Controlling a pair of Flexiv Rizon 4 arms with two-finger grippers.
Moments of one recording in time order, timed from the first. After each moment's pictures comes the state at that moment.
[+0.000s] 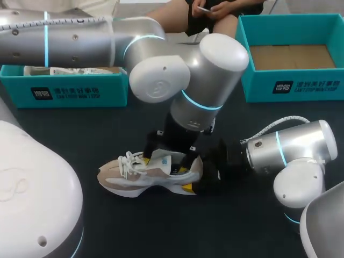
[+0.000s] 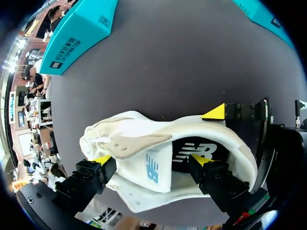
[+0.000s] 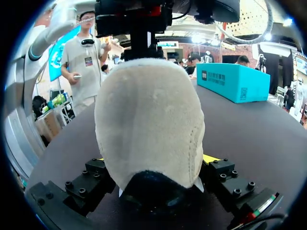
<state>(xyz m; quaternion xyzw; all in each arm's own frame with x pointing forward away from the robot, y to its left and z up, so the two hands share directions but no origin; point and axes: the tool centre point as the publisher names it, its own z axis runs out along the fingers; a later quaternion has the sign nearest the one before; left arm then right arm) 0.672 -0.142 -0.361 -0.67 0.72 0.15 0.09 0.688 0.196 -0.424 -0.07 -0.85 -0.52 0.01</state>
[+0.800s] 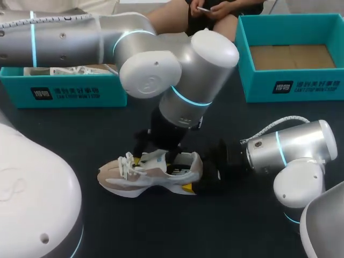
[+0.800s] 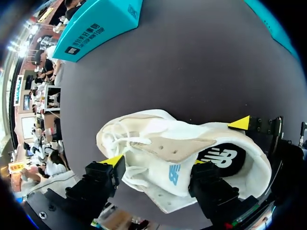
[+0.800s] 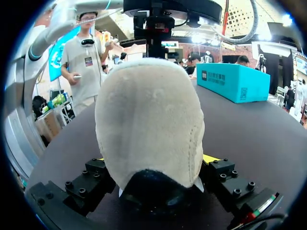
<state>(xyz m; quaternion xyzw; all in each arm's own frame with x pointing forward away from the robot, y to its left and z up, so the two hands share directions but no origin) 0.675 -0.108 -0.348 -0.71 0.67 0.17 0.11 0.688 0.196 -0.424 -0.07 -0.85 -0.52 0.01</state>
